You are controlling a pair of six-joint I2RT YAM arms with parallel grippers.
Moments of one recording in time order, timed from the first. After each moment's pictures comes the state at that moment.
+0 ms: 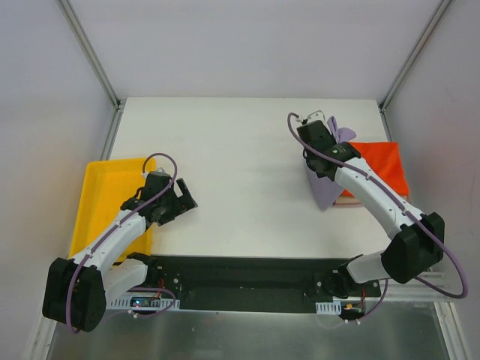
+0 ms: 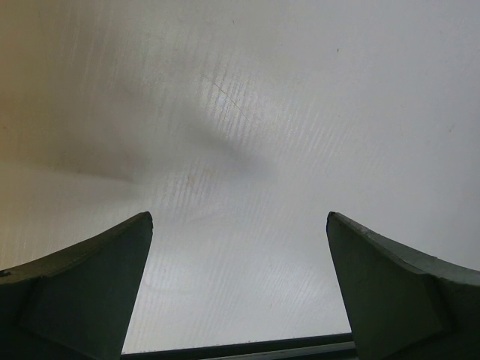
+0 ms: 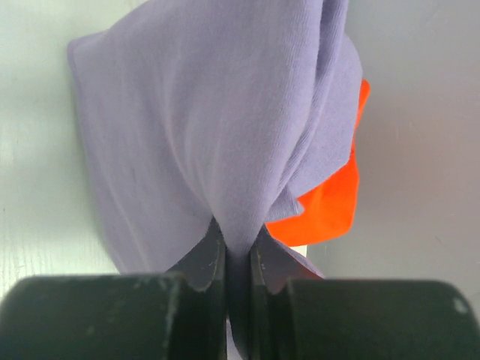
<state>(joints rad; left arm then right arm) -0.27 1.00 0.50 -0.47 0.04 -0.76 0.53 1.42 1.25 -0.78 0.77 -0.08</state>
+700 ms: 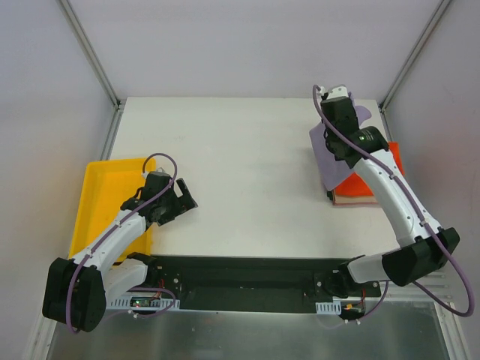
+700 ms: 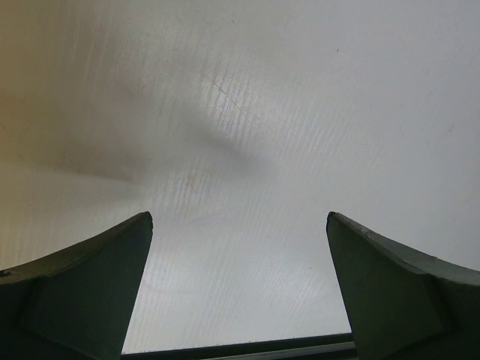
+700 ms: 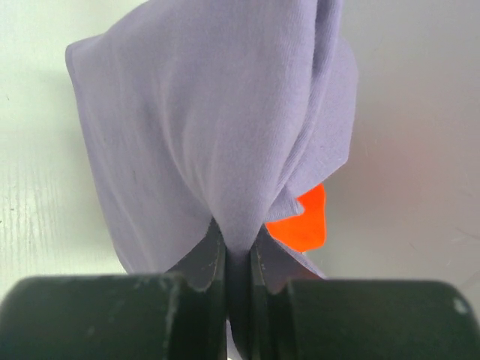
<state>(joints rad) -0.27 1.00 0.50 -0.47 0.04 -0.76 0.44 1.39 1.50 -0.87 0.71 -0.10</state>
